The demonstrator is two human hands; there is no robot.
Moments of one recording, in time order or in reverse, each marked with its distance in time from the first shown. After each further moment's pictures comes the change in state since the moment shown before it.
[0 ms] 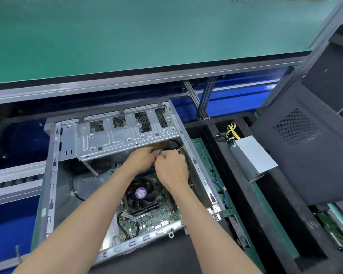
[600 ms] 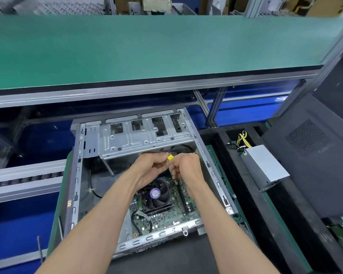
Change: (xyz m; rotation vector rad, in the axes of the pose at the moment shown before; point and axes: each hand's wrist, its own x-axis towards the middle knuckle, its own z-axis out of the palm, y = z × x) left_hand -0.023 -0.027 -0.012 -1.289 -0.277 -0.116; right_hand 0.008 -0.007 -0.006 0.586 -0.194 0.277
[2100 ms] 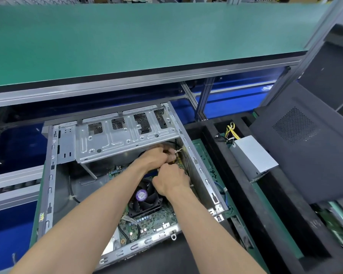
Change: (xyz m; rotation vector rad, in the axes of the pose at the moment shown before) left_hand 0.075 -0.017 0.027 1.109 -0.074 0.088; right_hand 0.002 0.029 0.007 -1.048 0.037 -0.137
